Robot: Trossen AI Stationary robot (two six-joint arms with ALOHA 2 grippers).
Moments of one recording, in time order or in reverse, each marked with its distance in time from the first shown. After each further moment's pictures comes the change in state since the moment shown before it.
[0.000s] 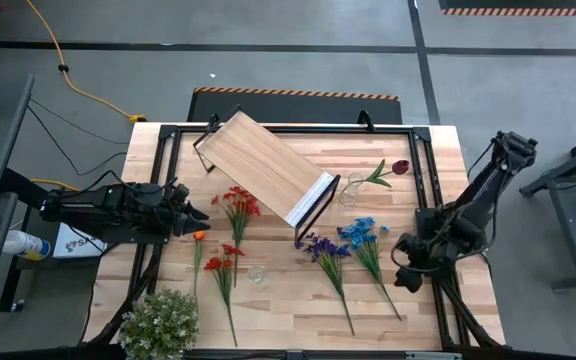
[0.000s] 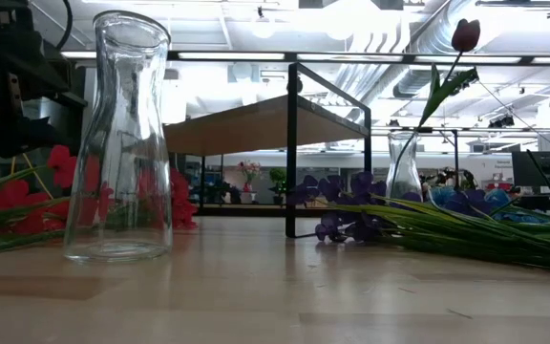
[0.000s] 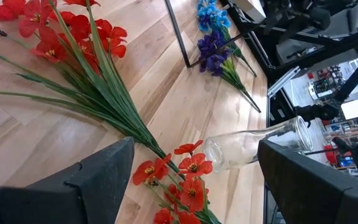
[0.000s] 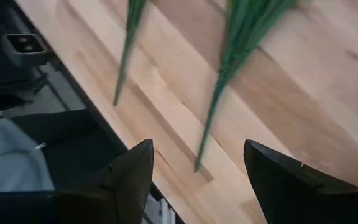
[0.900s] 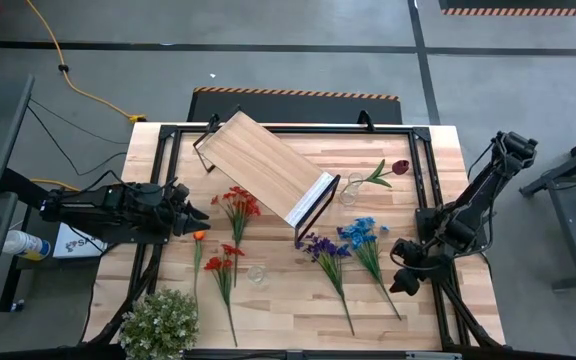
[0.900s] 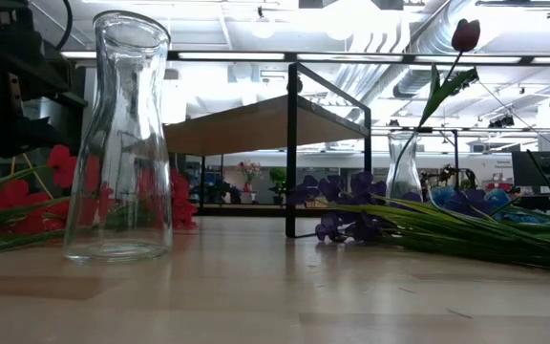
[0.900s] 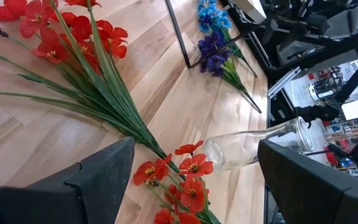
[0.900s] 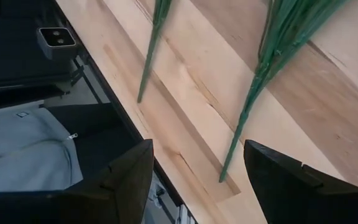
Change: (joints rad) left arm 0.000 0.000 0.000 0.000 -0.003 0.000; right arm 0.000 0.000 -0.116 0.253 0.007 -0.026
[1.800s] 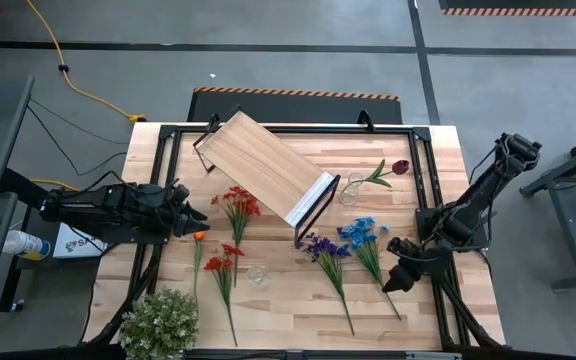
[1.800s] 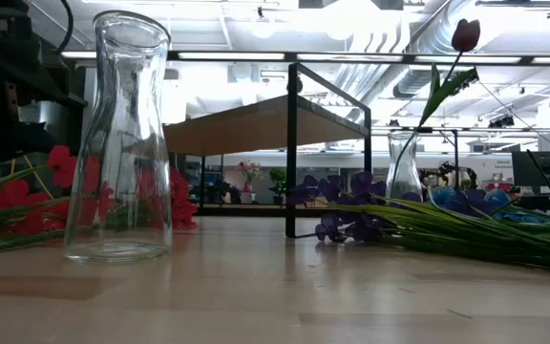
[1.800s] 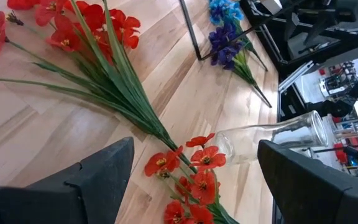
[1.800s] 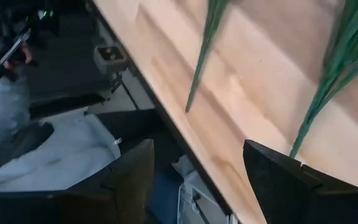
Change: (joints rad) left arm 0.000 0.000 0.000 -0.045 -0.001 0.000; right arm -0.079 0.000 0.002 0.130 -0.011 0.010
